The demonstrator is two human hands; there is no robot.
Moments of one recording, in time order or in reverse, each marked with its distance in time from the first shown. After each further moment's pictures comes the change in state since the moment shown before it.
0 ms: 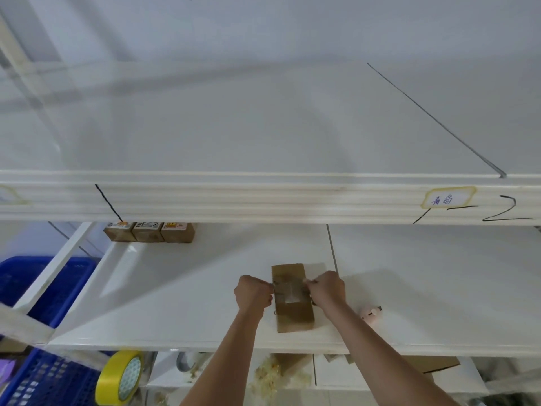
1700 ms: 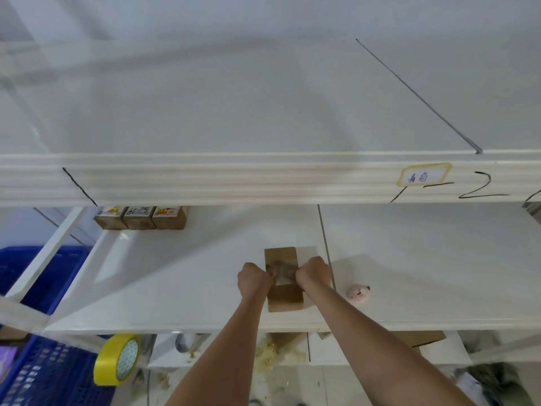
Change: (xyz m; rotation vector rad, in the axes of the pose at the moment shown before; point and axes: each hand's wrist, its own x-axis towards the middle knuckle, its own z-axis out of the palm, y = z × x) left_hand 0.003 -0.012 0.028 0.454 0.022 0.065; right_hand 0.005 0.003 0.018 -0.122 0.011 0.108
